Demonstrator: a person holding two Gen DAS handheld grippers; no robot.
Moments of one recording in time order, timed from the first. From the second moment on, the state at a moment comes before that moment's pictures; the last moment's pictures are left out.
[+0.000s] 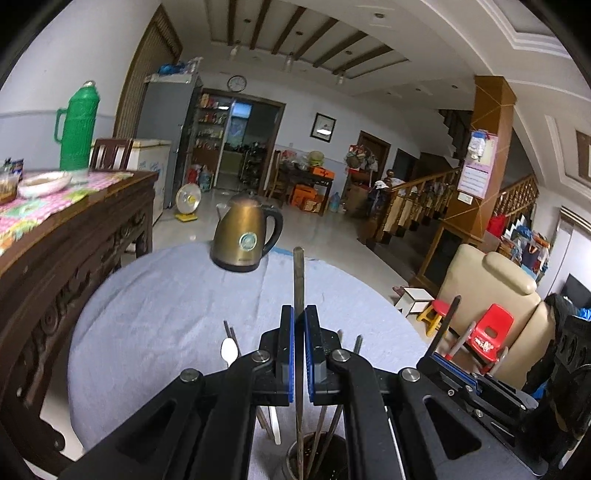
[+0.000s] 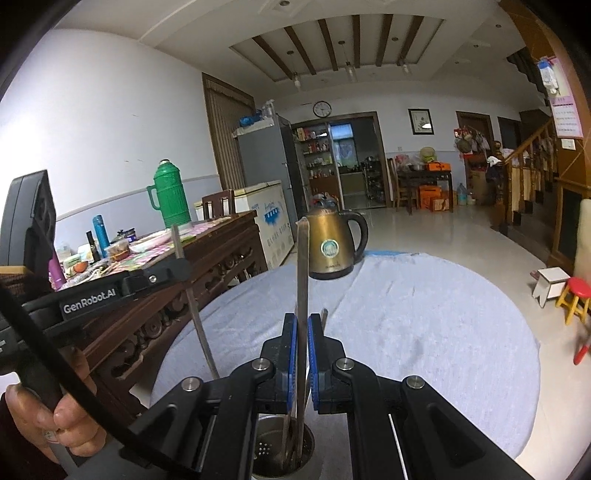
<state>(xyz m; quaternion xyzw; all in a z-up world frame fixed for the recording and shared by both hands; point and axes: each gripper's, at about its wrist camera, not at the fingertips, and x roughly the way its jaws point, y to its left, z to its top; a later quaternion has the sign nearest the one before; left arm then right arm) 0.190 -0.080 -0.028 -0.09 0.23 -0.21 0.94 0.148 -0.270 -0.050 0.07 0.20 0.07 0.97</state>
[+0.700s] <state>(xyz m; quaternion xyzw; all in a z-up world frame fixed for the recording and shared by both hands) 0.191 -0.074 -0.078 -0.10 0.29 -0.20 0.93 0.151 -0.279 -0.084 0.10 0.24 0.06 0.96</state>
